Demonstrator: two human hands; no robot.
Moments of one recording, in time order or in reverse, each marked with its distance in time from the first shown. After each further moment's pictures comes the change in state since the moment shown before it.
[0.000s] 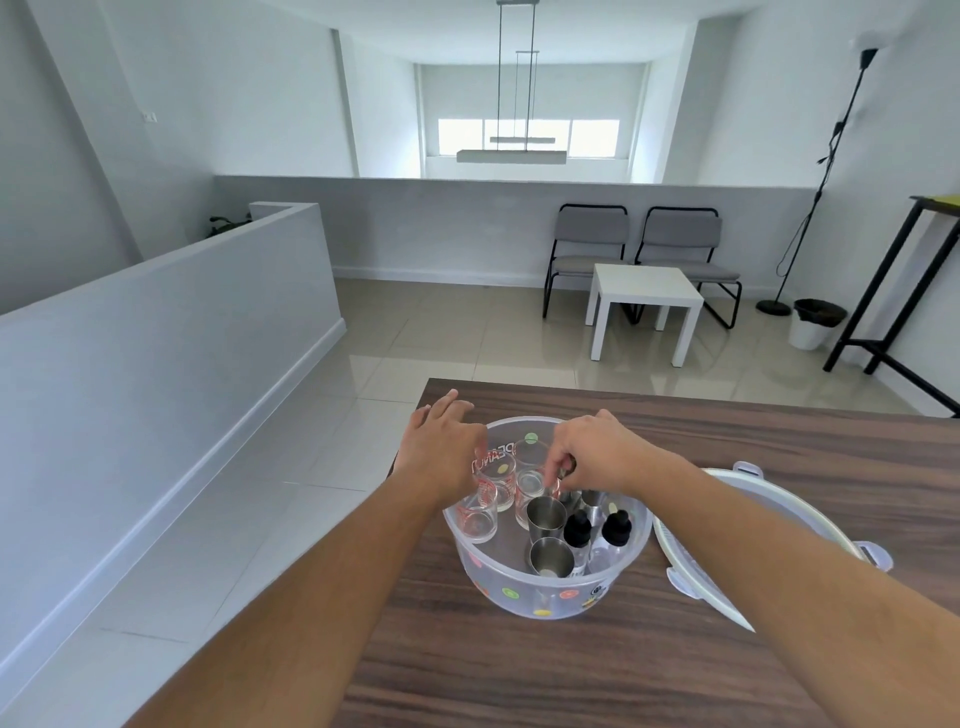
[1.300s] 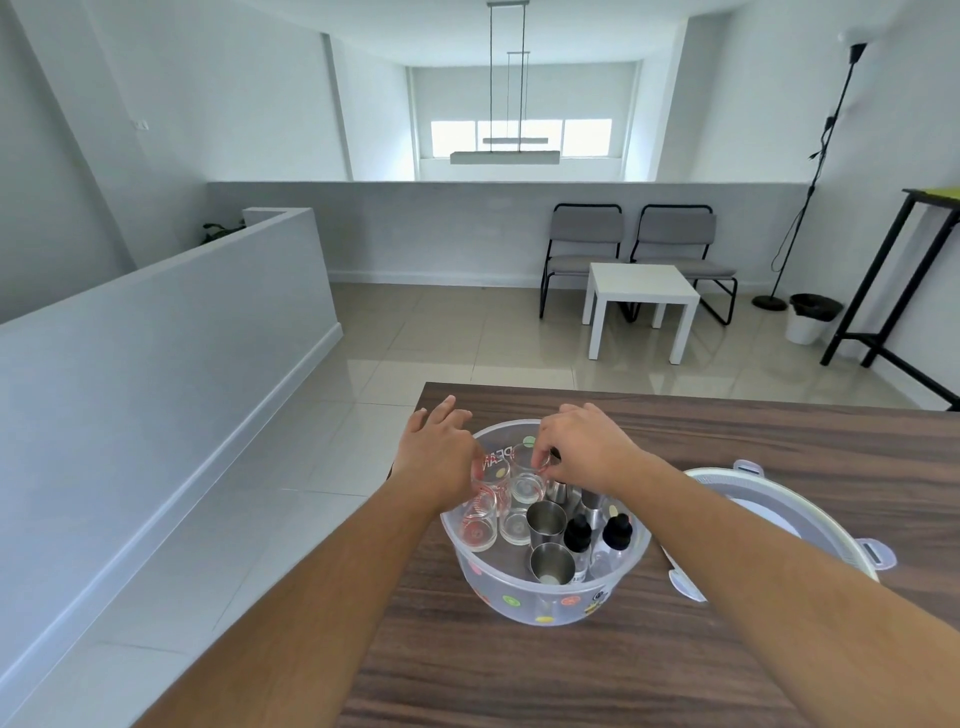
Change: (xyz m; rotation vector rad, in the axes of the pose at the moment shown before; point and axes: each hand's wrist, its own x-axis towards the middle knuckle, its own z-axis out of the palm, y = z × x) left_hand 0.005 0.002 0.000 0.081 -0.062 0.016; right_hand 0.019 0.005 0.013 -0.082 0.185 -0.034
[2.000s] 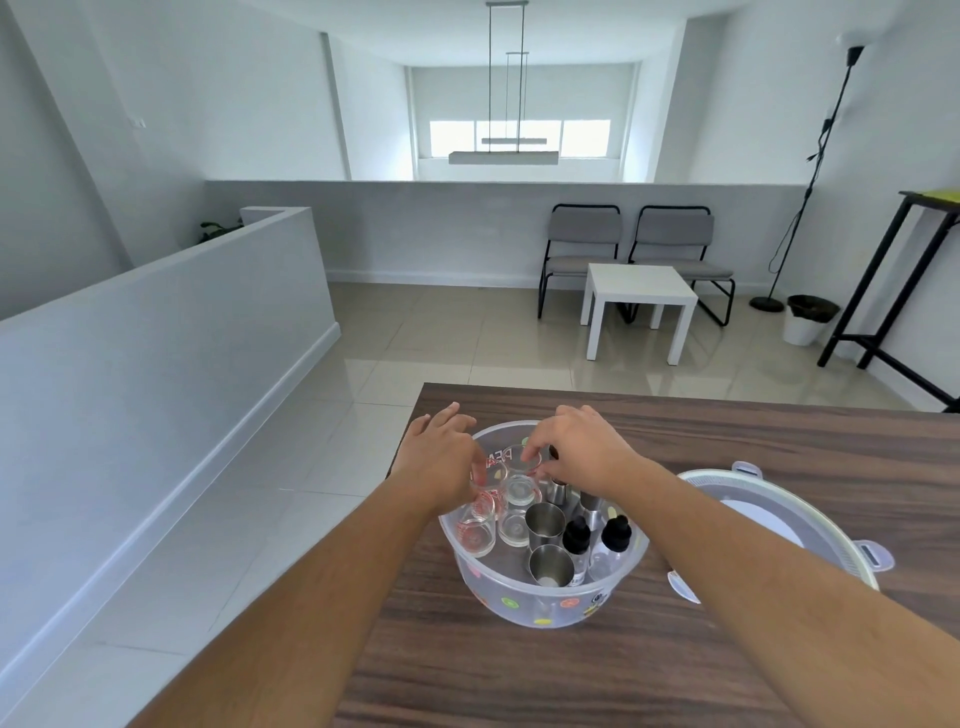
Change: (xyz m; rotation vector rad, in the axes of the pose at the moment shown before) left_hand -0.002 0.000 -0.002 -0.070 -0.028 0.033; right_hand 0.002 -0.002 0.002 0.082 0.011 0.034
